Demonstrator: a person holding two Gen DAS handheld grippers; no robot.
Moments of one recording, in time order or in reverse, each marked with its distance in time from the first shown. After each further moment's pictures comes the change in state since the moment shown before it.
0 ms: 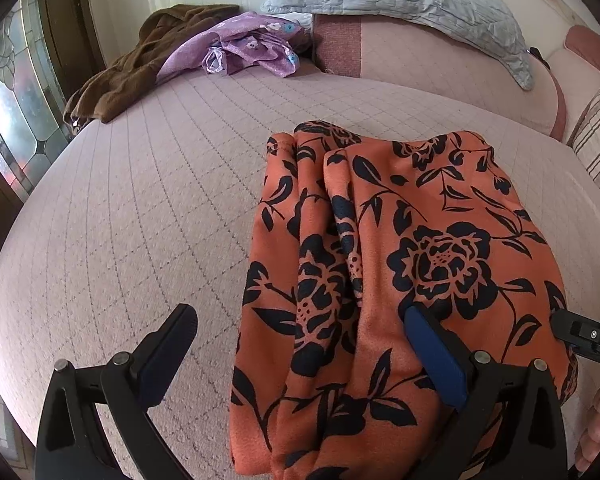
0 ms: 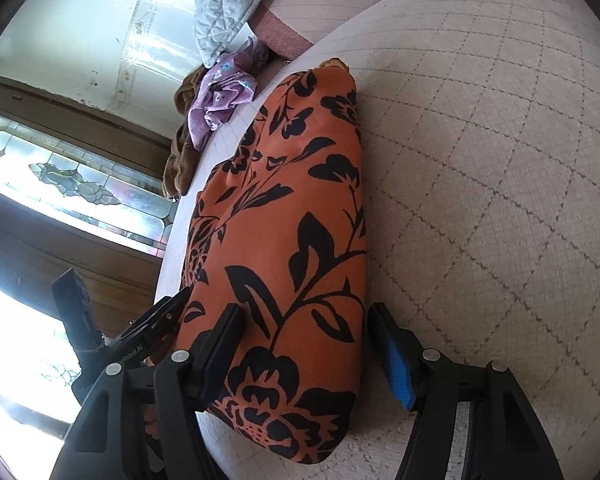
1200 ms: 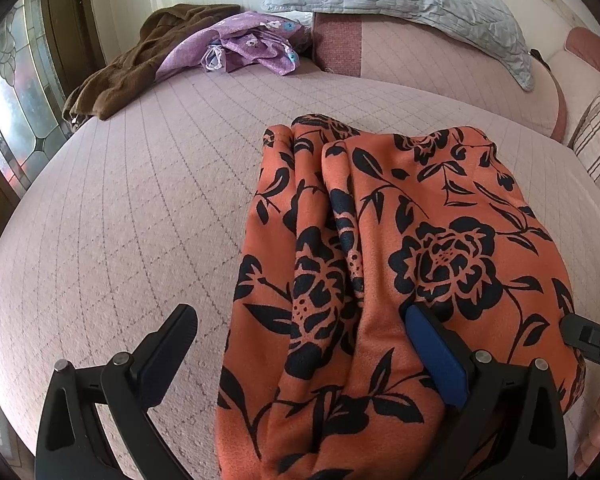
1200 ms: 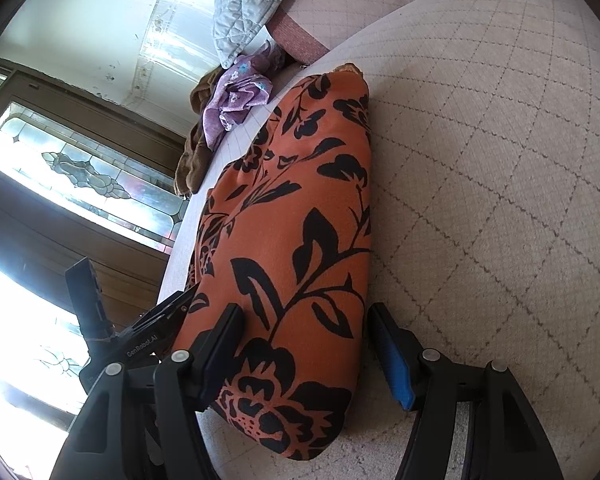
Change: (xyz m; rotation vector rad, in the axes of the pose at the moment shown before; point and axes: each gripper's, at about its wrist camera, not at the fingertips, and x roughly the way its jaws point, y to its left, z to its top) left arm 0.009 -0.001 -0.005 -0.009 -0.014 -0.003; right arm -0.004 -0.001 -0.008 -0.046 -0.030 0.029
